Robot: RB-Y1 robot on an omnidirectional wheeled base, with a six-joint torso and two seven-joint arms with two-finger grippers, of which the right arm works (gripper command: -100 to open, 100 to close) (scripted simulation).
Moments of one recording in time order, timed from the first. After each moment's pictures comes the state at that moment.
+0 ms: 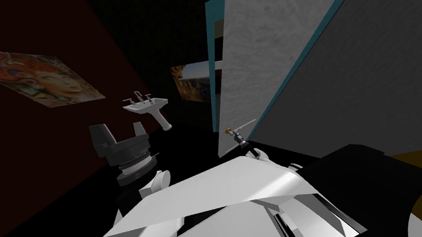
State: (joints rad) arm 0.13 -0.53 0.24 -0.96 -0.24 -0.82 -0.22
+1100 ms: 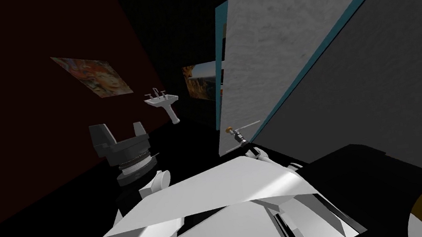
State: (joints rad) arm 0.12 -0.53 0.21 -0.96 -0.23 -0.79 -0.22
